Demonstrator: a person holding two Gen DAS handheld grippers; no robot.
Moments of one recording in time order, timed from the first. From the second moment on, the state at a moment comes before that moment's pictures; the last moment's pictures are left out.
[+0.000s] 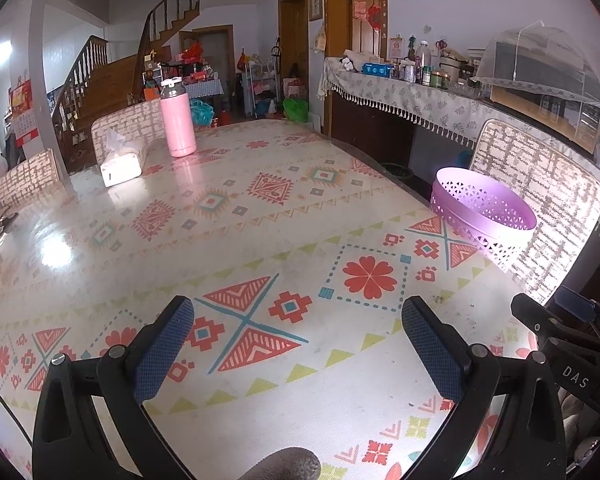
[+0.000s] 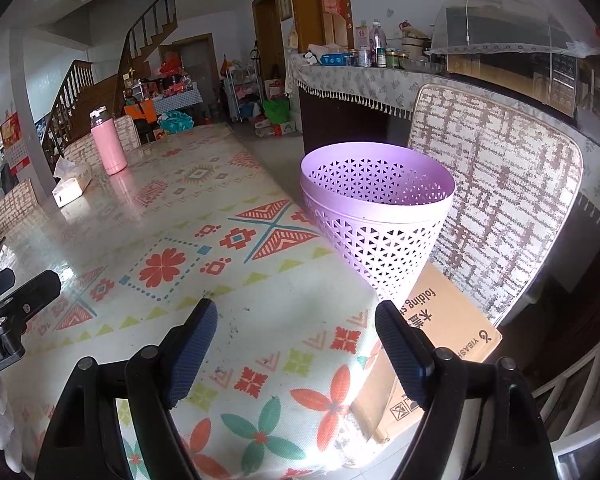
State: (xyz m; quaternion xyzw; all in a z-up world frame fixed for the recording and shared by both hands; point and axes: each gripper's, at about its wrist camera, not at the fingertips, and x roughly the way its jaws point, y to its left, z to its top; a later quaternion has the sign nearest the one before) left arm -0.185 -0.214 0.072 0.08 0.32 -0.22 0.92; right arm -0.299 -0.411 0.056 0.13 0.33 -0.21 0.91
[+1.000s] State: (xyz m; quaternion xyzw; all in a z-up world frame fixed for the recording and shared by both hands) left arm -0.187 -0.207 0.061 0.09 0.33 -0.23 0.91; right arm -0.306 -0.415 0.049 0.14 0.33 -0.21 0.91
